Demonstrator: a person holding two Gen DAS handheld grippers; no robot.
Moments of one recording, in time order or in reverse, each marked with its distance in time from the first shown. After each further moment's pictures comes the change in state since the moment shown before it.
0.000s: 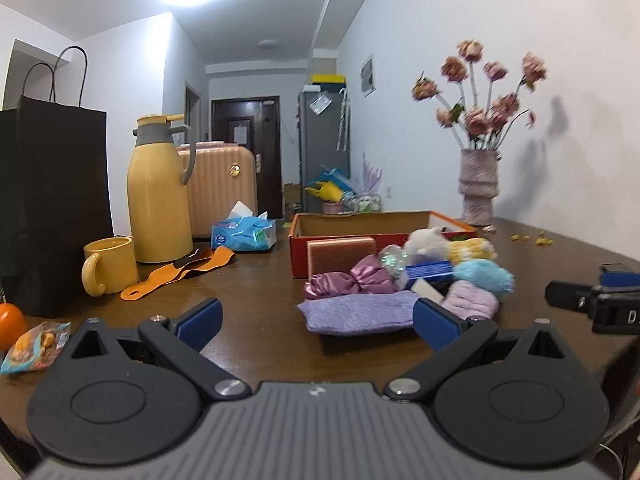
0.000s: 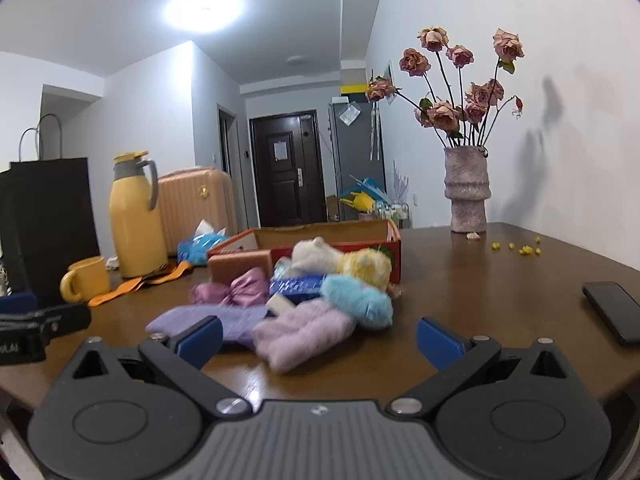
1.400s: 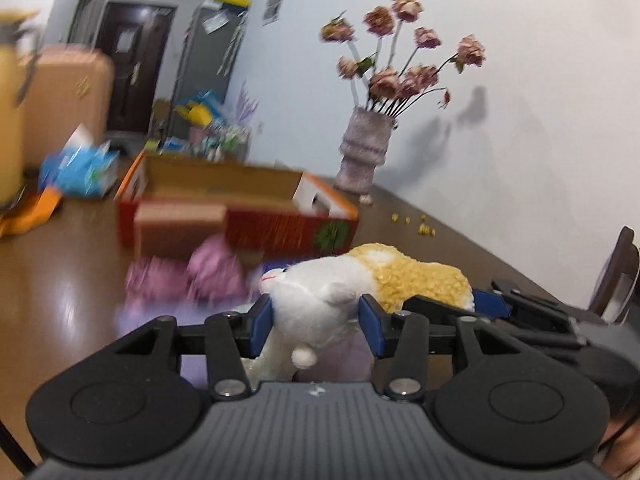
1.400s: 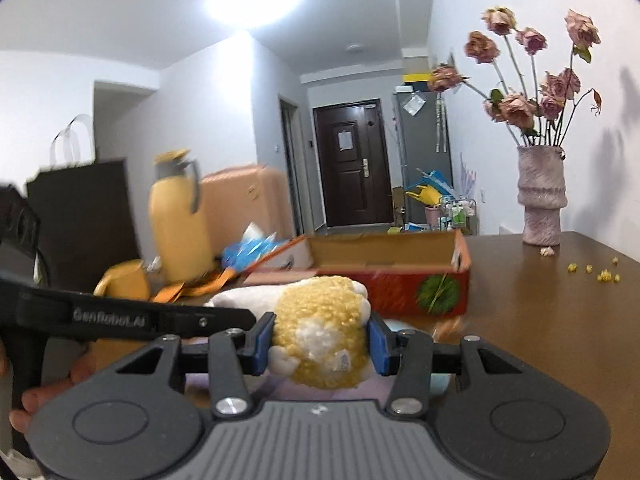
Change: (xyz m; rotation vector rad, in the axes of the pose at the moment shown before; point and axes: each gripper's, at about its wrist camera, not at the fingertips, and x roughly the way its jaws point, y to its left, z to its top) left arm 0.106 -0.018 0.038 -0.167 0.249 -0.478; right arm 0.055 -0.002 0.028 -0.035 0.051 0.212
